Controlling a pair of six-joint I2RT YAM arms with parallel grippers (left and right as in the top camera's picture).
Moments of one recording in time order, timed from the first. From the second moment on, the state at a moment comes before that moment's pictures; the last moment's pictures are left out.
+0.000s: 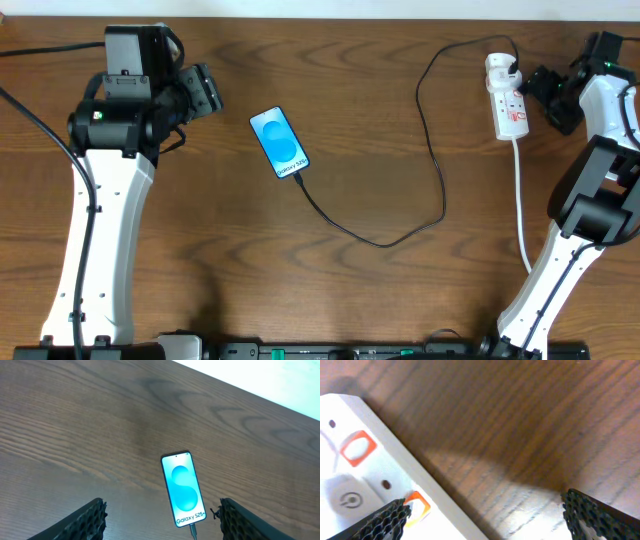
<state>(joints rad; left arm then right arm) -0.03 1.48 1.53 -0.89 0.04 -0.36 -0.36 2.42 2.02 -0.79 -0.14 0.44</state>
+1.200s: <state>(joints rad) -0.03 1.48 1.53 -0.89 0.04 -0.36 -0.36 2.42 2.02 -0.81 -0.14 0.46</state>
